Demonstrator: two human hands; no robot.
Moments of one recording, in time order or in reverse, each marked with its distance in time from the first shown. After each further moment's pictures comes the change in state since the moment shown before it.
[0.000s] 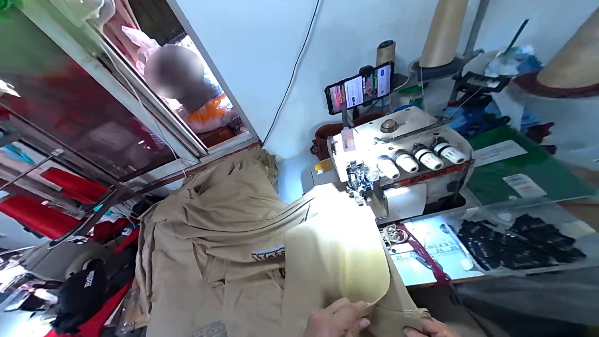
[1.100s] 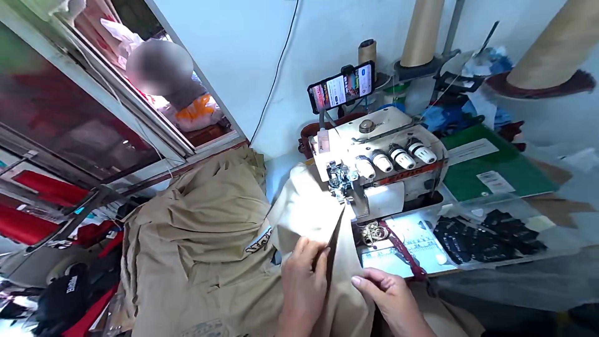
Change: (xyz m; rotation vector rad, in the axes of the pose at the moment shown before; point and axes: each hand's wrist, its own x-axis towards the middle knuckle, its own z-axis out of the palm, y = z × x) left_hand 0.068 -0.023 0.008 0.338 0.372 -0.108; right_hand 0.067 -0.029 0.034 0.135 0.208 -0.010
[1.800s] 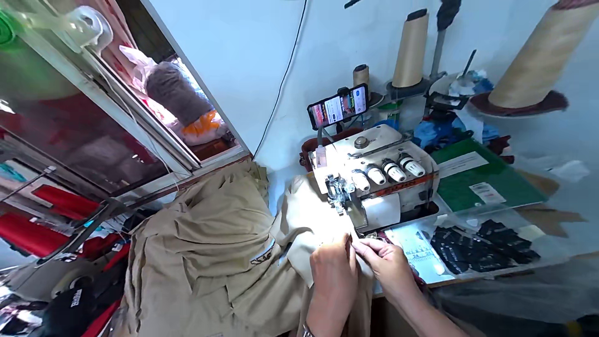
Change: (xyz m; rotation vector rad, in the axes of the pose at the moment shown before) left_hand 0.032 0.043 0.037 0.257 -0.066 -0.004; right_hand 0.060 -0.035 0.002 -0.074 0.184 -0.108
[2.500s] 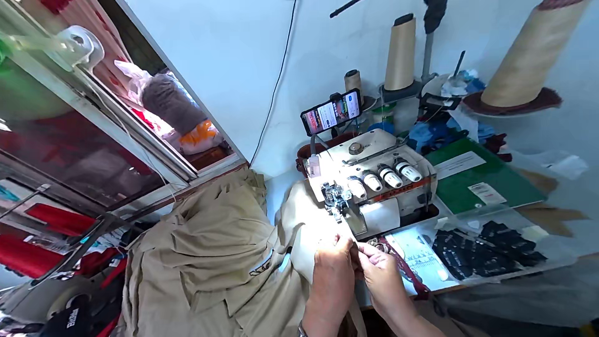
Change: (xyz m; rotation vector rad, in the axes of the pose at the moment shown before) left_hand 0.017 -0.007 0.005 -0.112 0.006 0.151; right_hand -0.001 -0.002 0.025 0.270 0.067 0.091
